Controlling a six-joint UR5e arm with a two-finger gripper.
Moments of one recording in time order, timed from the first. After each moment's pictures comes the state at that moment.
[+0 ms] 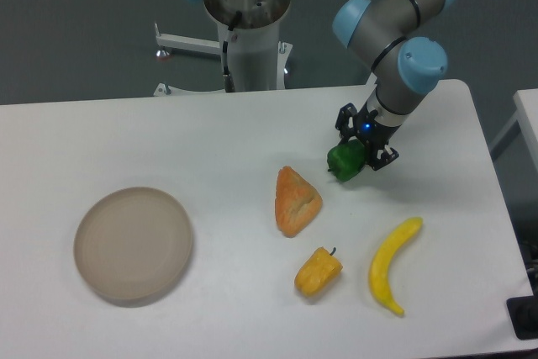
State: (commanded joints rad) arm 2.52 -1.94 -1.68 -1.21 1.42 1.58
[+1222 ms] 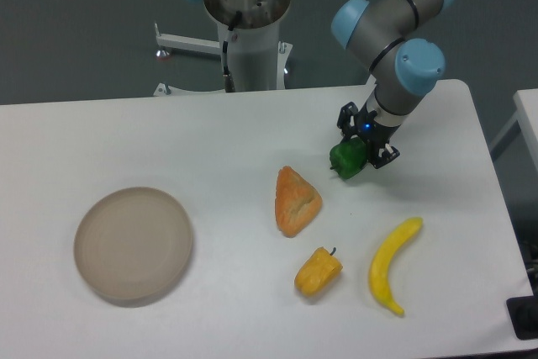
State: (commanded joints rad) arm 2.52 -1.94 -1.69 -1.21 1.46 1.58
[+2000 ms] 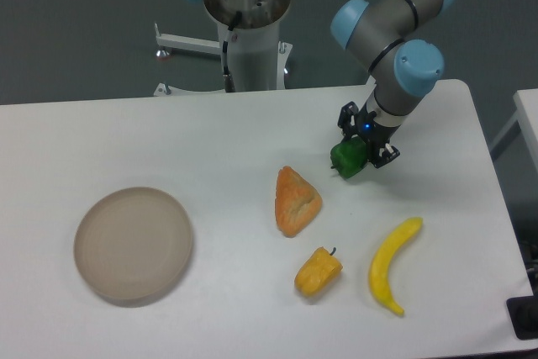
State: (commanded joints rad) arm 2.52 -1.95 -1.69 -1.21 1.46 1.59
